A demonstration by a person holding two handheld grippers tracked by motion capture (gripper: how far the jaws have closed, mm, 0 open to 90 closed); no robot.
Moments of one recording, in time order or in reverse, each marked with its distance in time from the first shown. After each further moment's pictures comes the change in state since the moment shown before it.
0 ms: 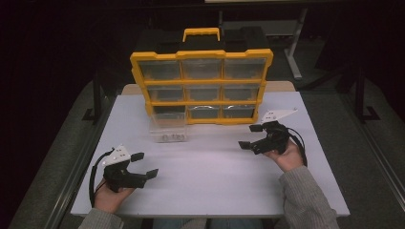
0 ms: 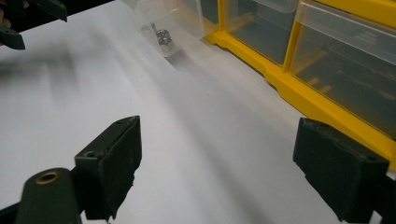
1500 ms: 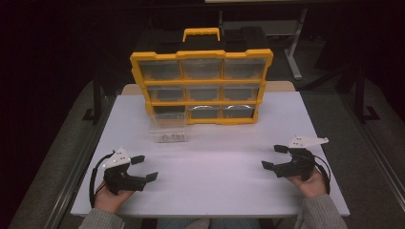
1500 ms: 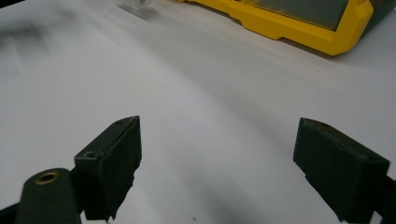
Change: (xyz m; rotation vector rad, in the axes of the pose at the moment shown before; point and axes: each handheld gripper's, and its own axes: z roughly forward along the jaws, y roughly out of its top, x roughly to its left) left arm 0.001 -0.011 0.002 0.009 -0.019 0.008; right arm 0.008 -0.084 -0.046 -0.039 -0.124 0.071
